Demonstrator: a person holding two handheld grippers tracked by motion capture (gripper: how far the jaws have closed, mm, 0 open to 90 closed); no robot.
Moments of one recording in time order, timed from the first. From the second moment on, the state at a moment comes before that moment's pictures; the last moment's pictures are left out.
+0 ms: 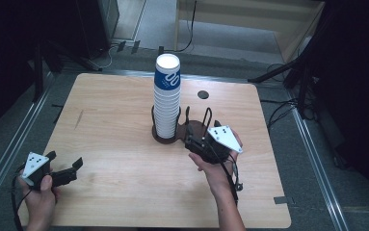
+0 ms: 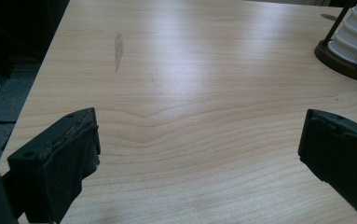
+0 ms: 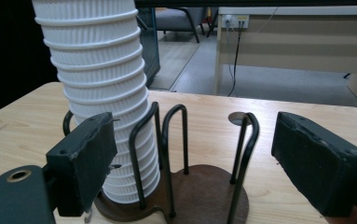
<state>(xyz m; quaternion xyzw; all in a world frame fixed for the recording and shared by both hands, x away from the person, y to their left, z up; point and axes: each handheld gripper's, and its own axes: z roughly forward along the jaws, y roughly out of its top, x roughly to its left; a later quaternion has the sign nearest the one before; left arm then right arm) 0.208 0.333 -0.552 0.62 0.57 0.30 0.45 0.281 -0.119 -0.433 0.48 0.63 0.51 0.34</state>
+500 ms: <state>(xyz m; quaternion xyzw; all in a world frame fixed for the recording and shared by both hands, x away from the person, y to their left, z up) 0.208 0.332 -0.552 0.62 0.57 0.31 0.45 0.293 -0.090 -0.420 0.47 0.64 0.52 0.33</state>
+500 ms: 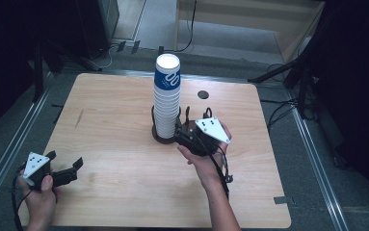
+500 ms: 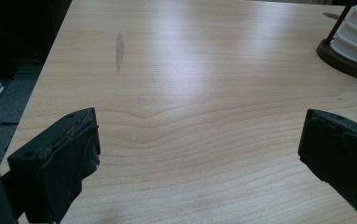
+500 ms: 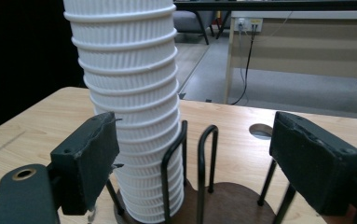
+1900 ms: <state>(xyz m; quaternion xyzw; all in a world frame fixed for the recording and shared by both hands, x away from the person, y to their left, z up) 0.208 0.335 -0.552 0.61 0.58 0.30 0.46 0.343 -0.032 -0.376 0.45 0.63 0.54 0.34</state>
